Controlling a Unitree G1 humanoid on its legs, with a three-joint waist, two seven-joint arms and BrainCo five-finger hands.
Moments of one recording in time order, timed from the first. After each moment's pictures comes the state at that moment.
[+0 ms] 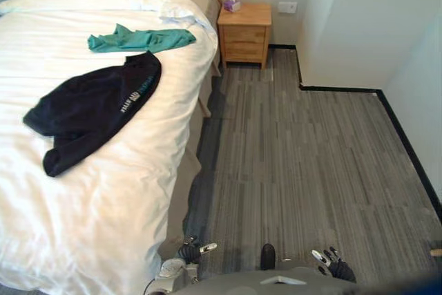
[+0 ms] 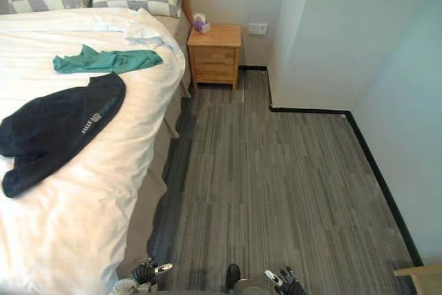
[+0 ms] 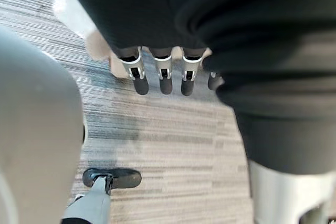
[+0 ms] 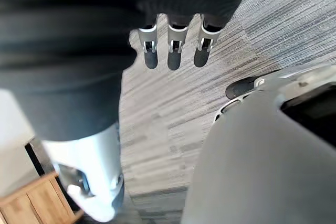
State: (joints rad) left arm 0.05 0.07 0.01 1.07 -0.09 -0.04 -0.08; right arm 0.19 -0.10 -0.22 1.07 0.41 -0.25 0.27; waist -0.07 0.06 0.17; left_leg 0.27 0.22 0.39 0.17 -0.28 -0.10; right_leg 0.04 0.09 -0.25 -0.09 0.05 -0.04
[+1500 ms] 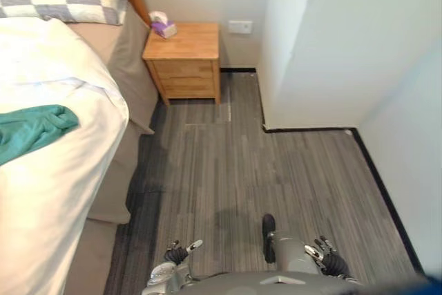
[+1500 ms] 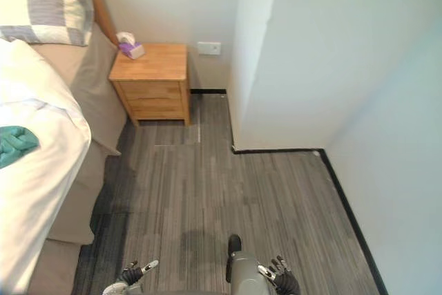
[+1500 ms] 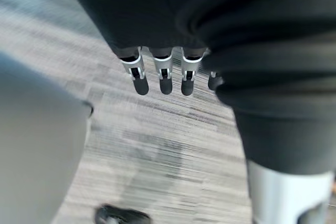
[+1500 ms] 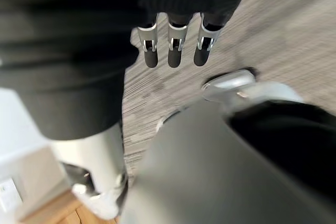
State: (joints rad) left arm 0.07 0.02 0.16 1.04 -0.19 0.00 0.05; right arm 0.20 -0.09 -0.21 1.00 0.31 -0.26 0.30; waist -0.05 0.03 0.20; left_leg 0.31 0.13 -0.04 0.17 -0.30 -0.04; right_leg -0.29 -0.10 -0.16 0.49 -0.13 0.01
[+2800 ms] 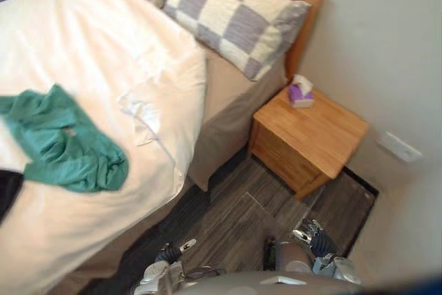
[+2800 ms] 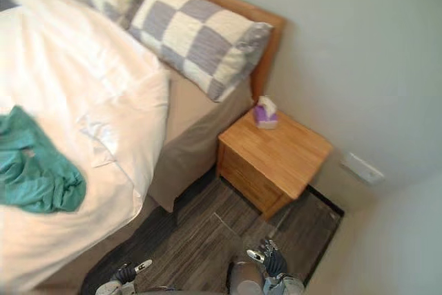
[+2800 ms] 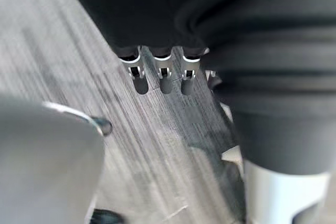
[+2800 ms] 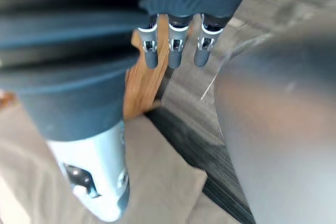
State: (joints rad) left arm 0.07 0.07 0.10 1.04 -0.26 -0.02 0.04; right arm 0.11 -0.08 -0.09 0.99 0.30 -0.28 0.29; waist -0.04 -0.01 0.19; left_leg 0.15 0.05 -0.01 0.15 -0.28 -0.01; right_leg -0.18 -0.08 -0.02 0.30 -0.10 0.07
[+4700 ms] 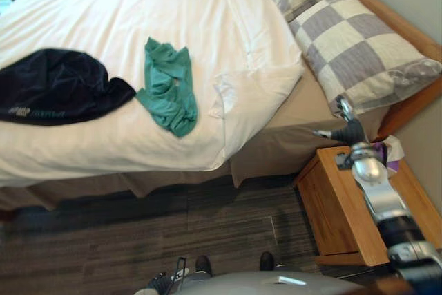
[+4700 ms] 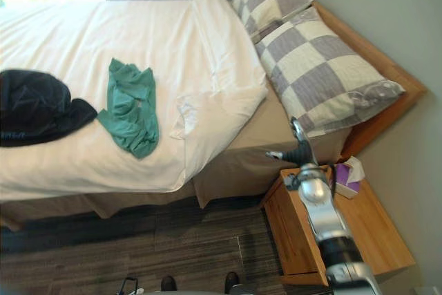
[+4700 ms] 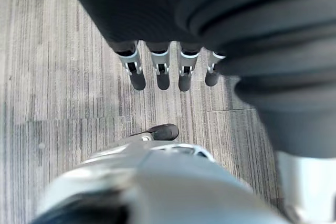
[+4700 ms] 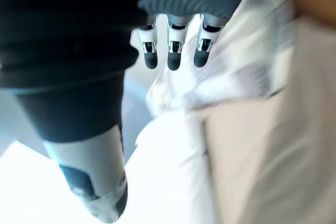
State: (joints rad) left arm 0.13 0.23 0.04 1.04 -0.09 0.08 -0.02; right arm -0.39 -0.46 0.13 0.34 -0.06 -0.04 -0.19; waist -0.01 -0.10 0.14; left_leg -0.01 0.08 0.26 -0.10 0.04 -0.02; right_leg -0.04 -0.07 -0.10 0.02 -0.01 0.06
